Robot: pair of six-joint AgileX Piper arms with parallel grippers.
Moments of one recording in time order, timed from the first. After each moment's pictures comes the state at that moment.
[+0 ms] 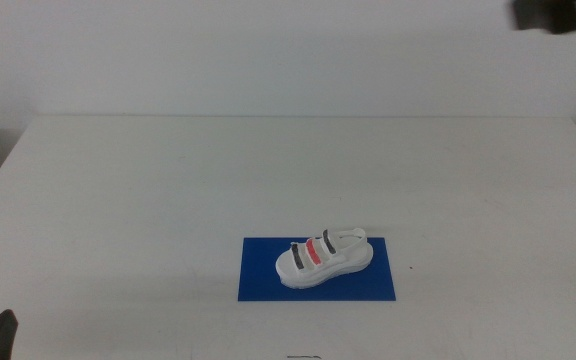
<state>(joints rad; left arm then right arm) 0.00 -0.01 0.03 -0.01 0.18 0.07 0.56 1.32 -1.65 -0.38 1.16 0.28</state>
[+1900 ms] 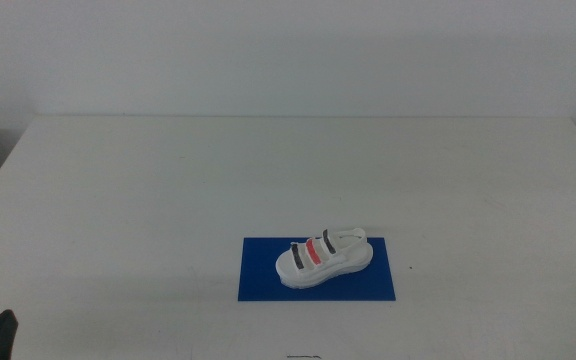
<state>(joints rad) 0.00 -0.01 0.03 -0.01 0.18 0.07 0.04 -0.01 0.03 0.07 0.36 -0.21</state>
